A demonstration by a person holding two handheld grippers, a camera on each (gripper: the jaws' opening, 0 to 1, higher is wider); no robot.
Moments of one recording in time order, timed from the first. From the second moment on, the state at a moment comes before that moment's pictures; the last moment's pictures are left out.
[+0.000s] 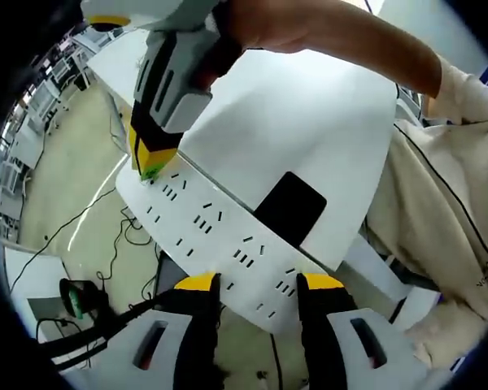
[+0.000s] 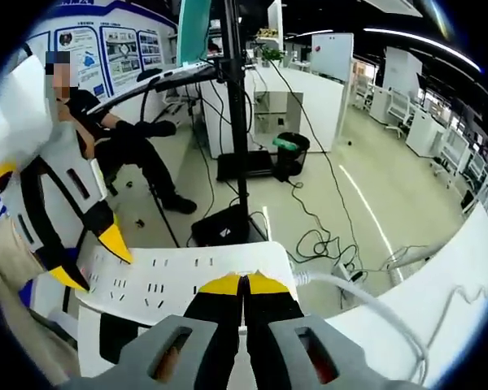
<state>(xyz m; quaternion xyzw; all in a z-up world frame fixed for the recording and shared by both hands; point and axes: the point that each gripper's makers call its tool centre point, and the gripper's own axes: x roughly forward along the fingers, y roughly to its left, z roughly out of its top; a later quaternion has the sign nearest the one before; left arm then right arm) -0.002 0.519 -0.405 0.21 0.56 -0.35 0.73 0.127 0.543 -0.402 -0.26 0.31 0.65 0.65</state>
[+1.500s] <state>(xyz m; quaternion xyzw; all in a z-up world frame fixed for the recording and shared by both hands) -0.001 0.519 -0.405 0.20 0.55 -0.35 0.73 0.126 0.543 -0.409 -0.29 0.34 0.64 0.63</state>
